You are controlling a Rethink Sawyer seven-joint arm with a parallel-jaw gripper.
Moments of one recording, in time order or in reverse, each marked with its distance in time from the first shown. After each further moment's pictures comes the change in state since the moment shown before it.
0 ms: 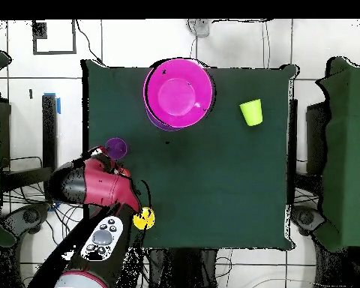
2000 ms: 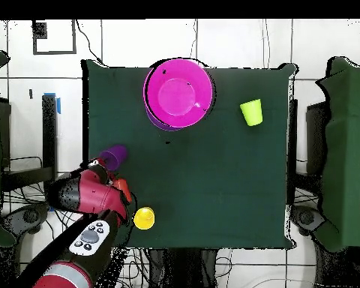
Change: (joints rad) arm 0.098 0.117 0.003 0.022 0.162 -0.076 0.000
